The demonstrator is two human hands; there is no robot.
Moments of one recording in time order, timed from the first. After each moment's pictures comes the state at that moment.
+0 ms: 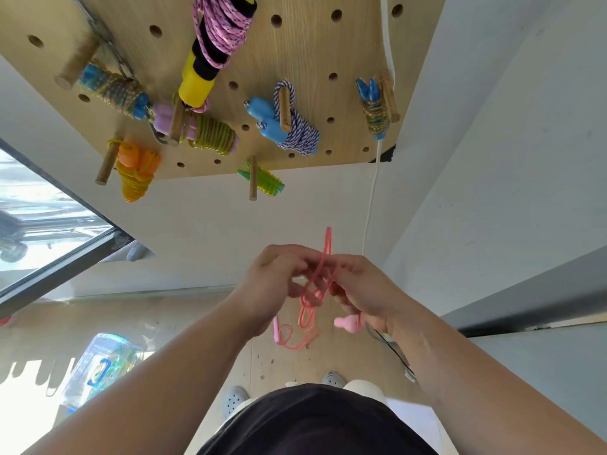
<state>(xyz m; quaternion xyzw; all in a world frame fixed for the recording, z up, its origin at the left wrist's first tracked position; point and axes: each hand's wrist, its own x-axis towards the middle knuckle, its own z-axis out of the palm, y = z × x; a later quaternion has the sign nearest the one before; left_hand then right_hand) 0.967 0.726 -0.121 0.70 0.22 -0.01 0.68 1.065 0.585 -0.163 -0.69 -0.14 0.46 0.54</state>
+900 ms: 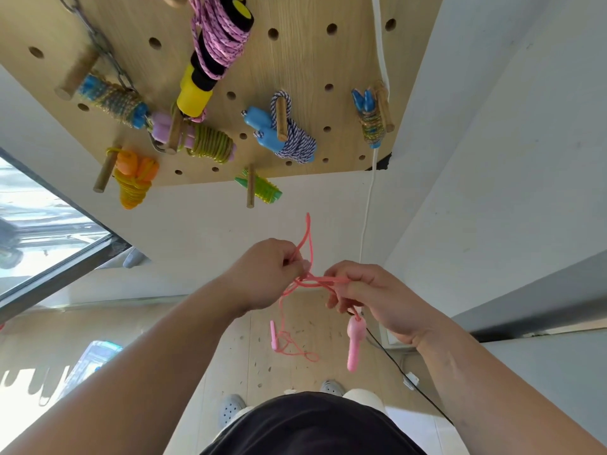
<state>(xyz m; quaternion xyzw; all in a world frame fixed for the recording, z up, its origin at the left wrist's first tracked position) 0.989 0.749 -0.117 0.88 0.24 -0.10 0.41 1.078 0.555 -0.158 -0.65 -0.25 0.44 0.56</state>
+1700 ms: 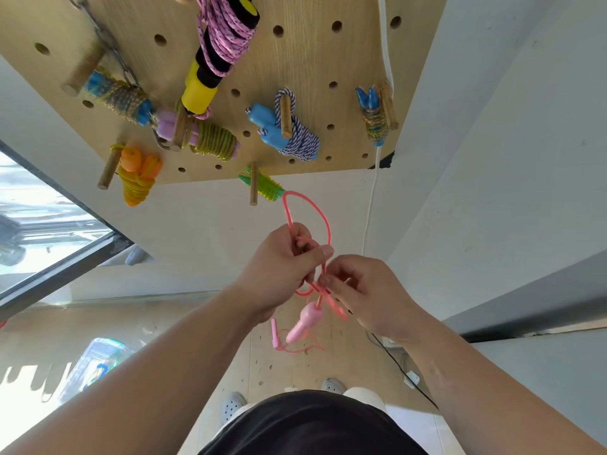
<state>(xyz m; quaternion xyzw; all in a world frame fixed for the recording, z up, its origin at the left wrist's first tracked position) 0.989 0.732 -0.118 0.73 0.23 0.02 0.64 1.061 0.572 -0.151 -0.77 -0.34 0.25 0.48</state>
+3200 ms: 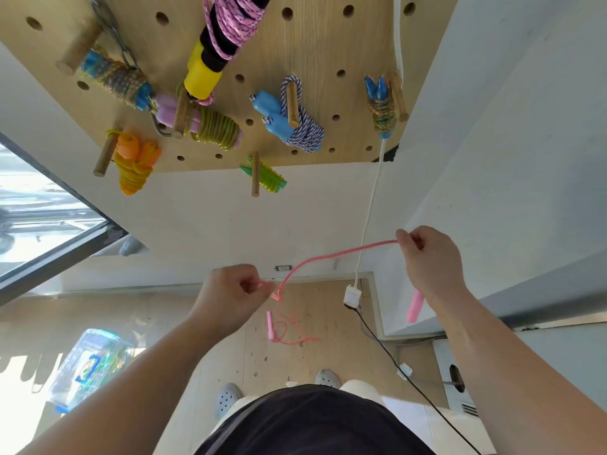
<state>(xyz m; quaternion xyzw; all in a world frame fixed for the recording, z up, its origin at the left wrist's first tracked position) 0.922 0.782 -0.187 0.86 0.30 0.04 0.41 1.133 0.535 -0.191 -0.92 -0.12 0.07 0.36</state>
